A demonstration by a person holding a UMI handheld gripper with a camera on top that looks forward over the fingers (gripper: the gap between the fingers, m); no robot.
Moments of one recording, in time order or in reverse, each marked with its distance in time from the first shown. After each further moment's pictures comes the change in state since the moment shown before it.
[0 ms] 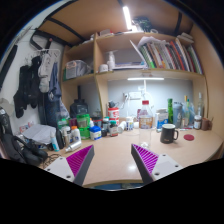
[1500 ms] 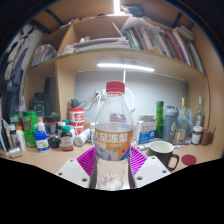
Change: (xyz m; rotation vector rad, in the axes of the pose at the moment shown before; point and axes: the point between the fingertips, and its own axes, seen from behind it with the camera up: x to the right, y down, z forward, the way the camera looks) arm 0.186 -0.009 0.243 0.060 0.202 -0.088
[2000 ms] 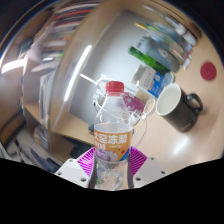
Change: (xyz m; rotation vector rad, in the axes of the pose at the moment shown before) arm -0.021 -0.039 -0.010 -0.202 -0.321 1.063
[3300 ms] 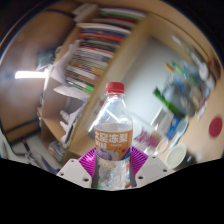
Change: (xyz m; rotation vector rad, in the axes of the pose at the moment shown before) arm -0.074 -0.144 -0.053 0.185 -0.161 -0.138
